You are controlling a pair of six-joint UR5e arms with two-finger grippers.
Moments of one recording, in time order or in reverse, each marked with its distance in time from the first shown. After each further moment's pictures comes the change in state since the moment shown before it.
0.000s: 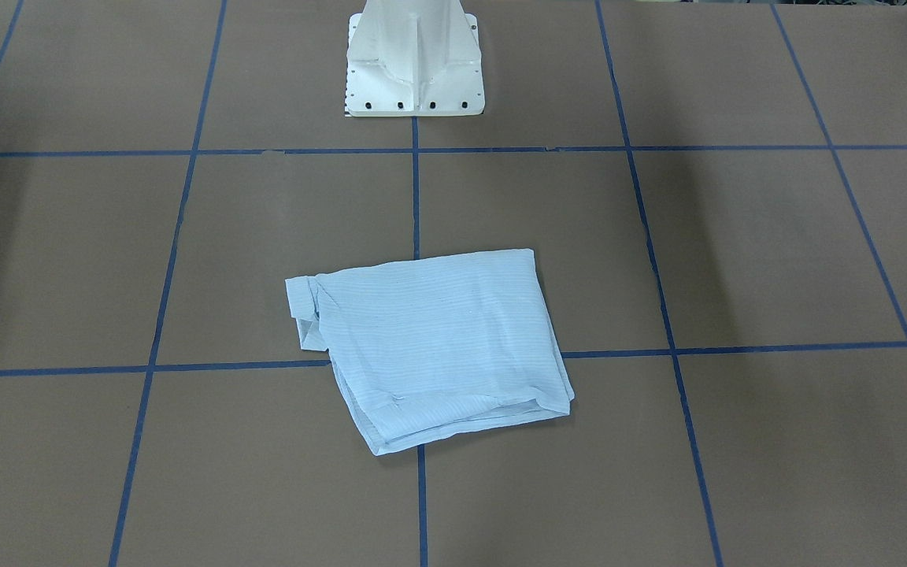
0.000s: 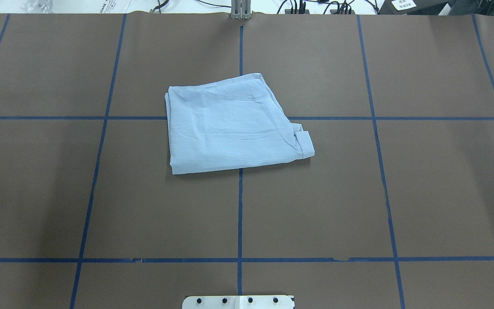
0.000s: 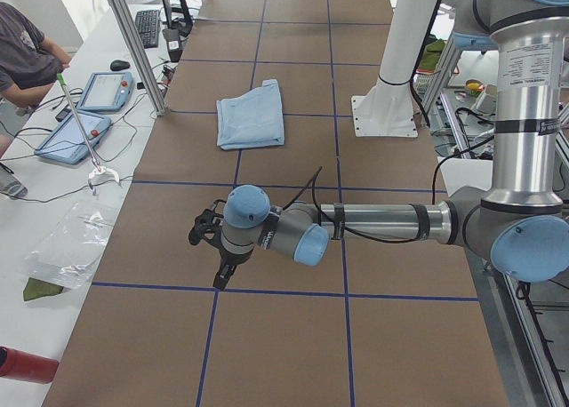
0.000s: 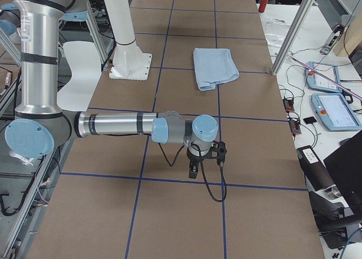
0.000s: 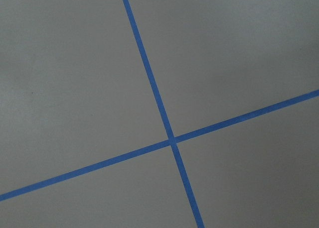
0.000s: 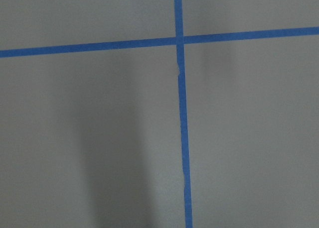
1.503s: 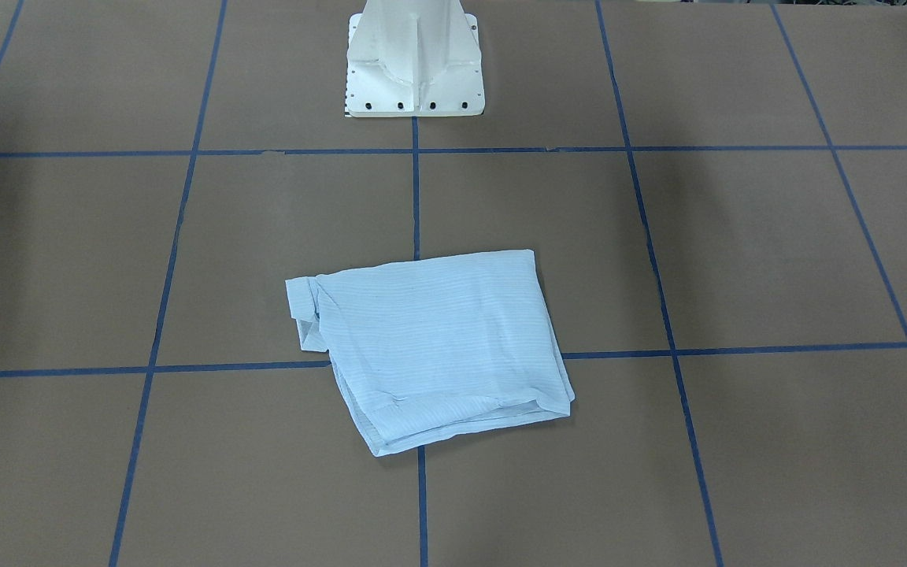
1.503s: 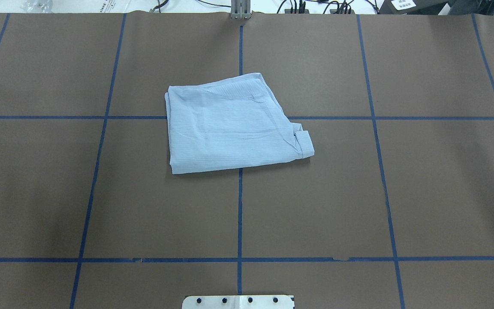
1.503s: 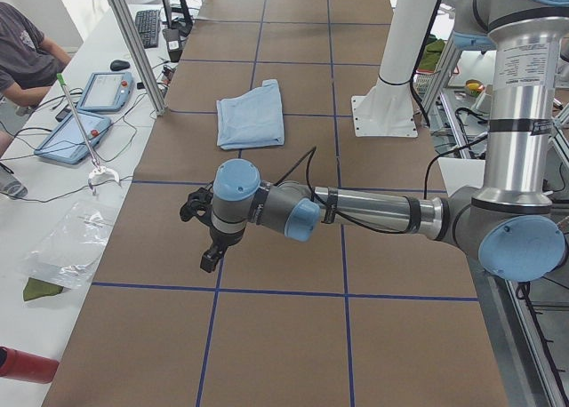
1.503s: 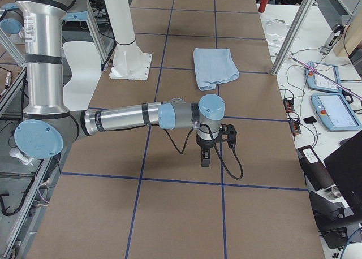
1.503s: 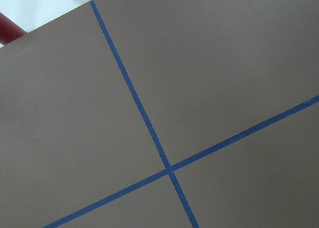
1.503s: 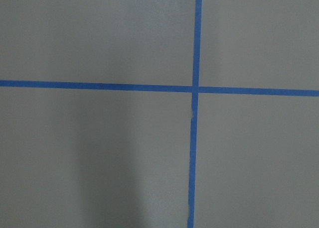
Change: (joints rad) left arm -0.004 -0.024 -0.079 0.127 0.043 0.149; right arm 0.000 0.049 0.077 -0.007 -0.046 -0.005
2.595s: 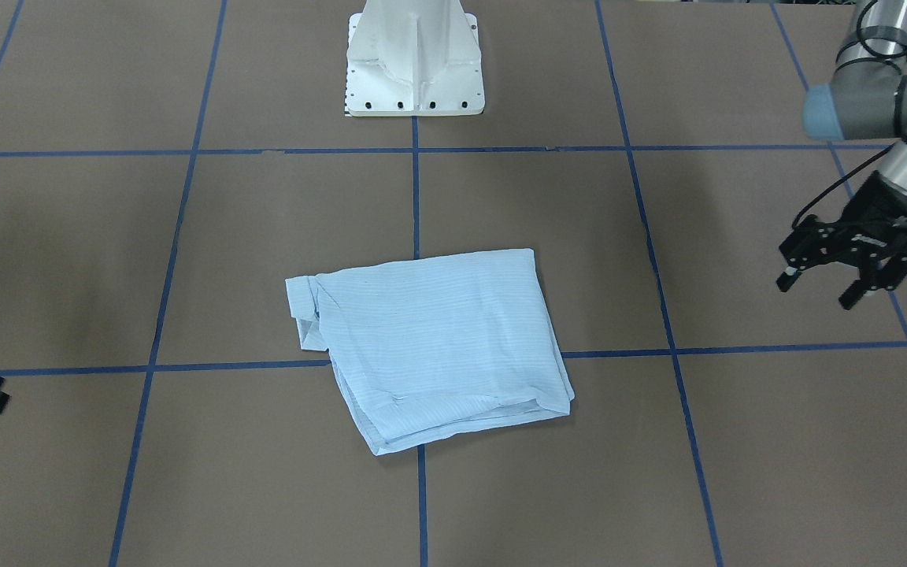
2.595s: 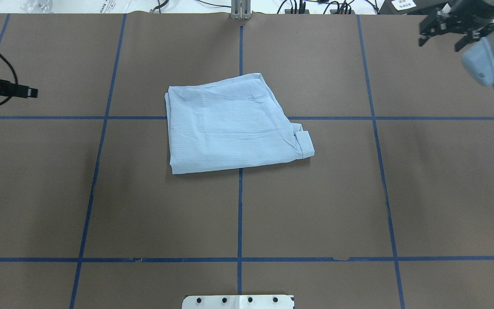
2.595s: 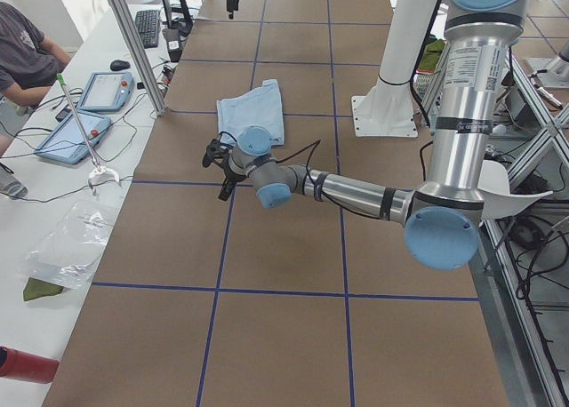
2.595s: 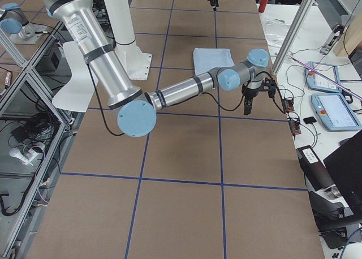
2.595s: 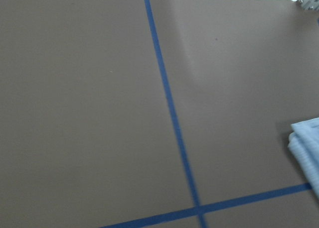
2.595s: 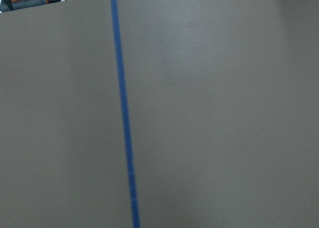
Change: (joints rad) left arm 0.394 -0.086 0.041 -0.535 0.160 -0.766; right arm -0.223 0.455 -0.266 0.136 -0.045 0.499
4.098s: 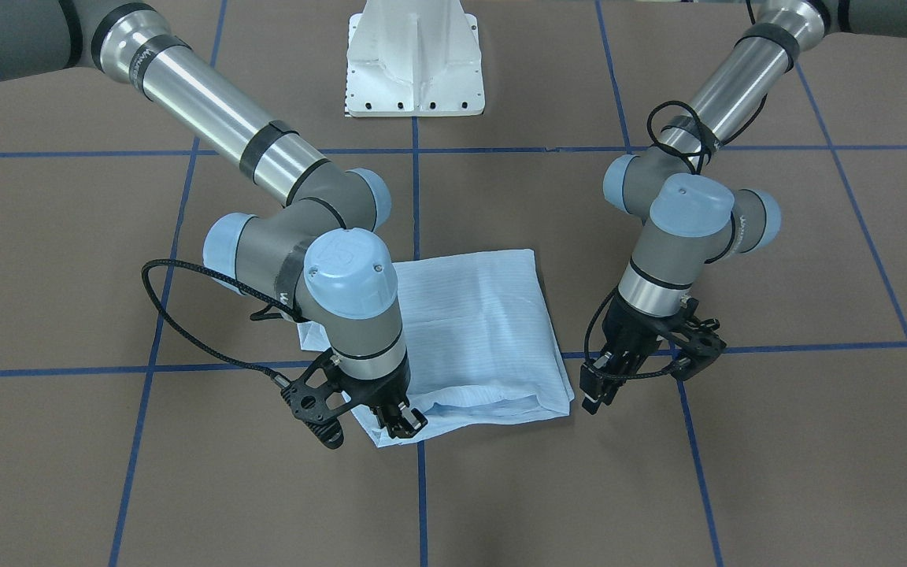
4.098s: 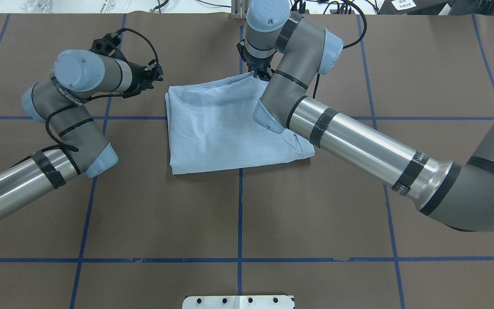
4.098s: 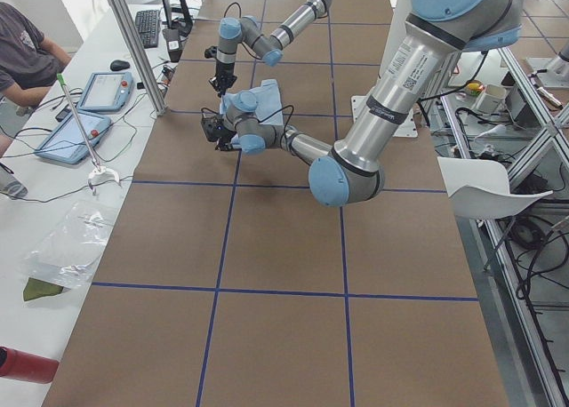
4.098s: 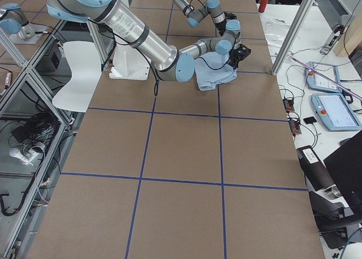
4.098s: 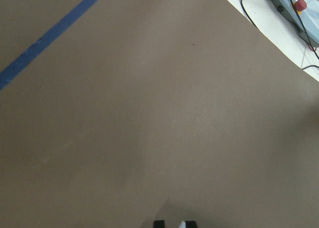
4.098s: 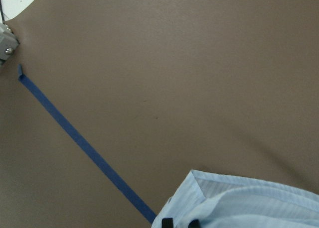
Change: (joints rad) left arm 0.378 -0.548 0.426 -0.035 0.429 -1.087; right arm -0.528 0.682 -0.672 0.404 -0.406 1.288
